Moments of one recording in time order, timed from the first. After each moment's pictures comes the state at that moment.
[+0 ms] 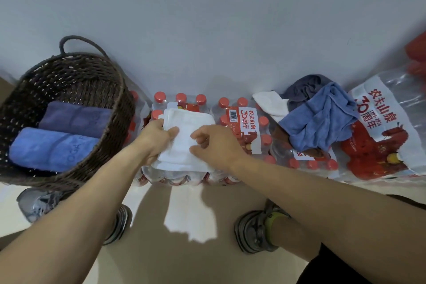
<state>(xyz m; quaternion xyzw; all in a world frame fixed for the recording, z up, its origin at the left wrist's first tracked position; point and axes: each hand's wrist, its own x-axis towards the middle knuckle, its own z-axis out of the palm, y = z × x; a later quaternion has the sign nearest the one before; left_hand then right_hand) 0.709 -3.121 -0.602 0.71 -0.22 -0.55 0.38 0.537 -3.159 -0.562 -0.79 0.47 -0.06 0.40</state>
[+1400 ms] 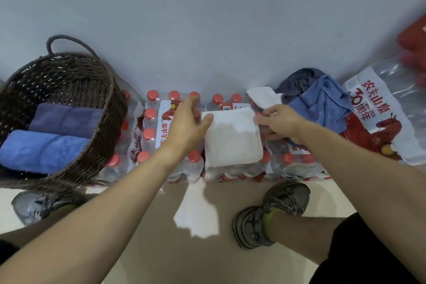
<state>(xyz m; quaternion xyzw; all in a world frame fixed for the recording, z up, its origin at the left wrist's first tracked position) 0.638 -3.154 -0.593 0.72 -0.46 -0.33 0.41 0.422 -3.258 -0.546 -0.60 0.64 -0.03 0.48</state>
